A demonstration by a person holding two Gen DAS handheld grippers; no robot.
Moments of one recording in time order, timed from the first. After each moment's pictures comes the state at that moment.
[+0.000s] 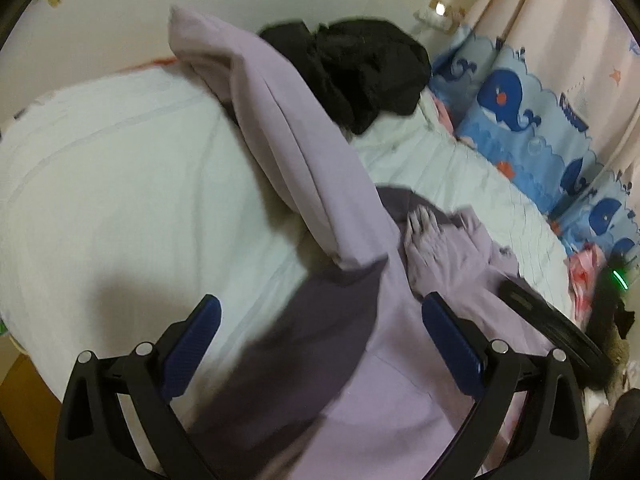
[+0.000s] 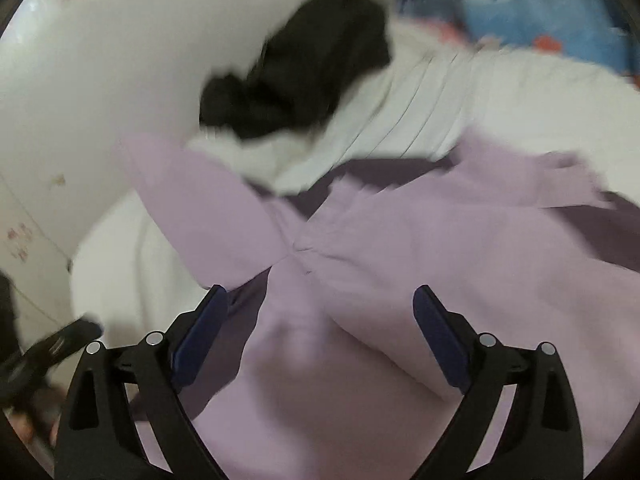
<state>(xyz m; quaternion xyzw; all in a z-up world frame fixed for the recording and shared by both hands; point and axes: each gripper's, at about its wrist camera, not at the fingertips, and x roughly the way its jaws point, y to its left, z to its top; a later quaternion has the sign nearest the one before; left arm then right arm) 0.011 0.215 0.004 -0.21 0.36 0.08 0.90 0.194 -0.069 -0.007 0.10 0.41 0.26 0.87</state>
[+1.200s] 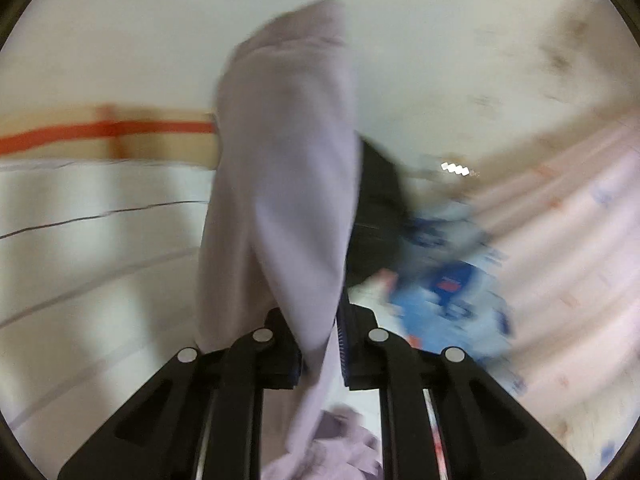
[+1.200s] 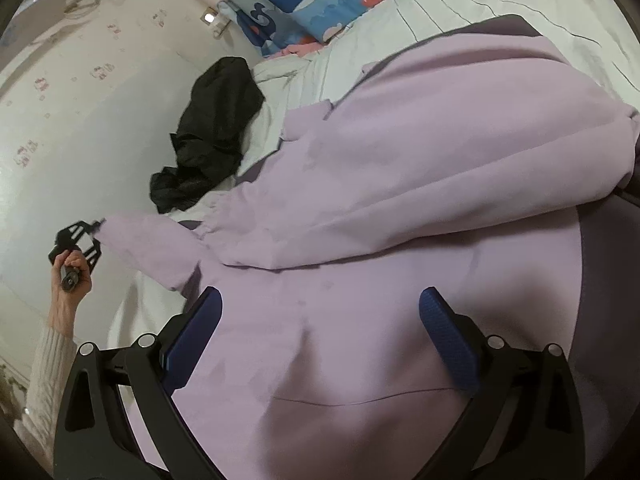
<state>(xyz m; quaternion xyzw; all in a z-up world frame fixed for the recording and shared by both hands) 0.189 0.405 0.103 -0.47 0.21 -0.03 0.86 0.098 -0.238 -0.082 0.33 0.39 0.17 0.84</state>
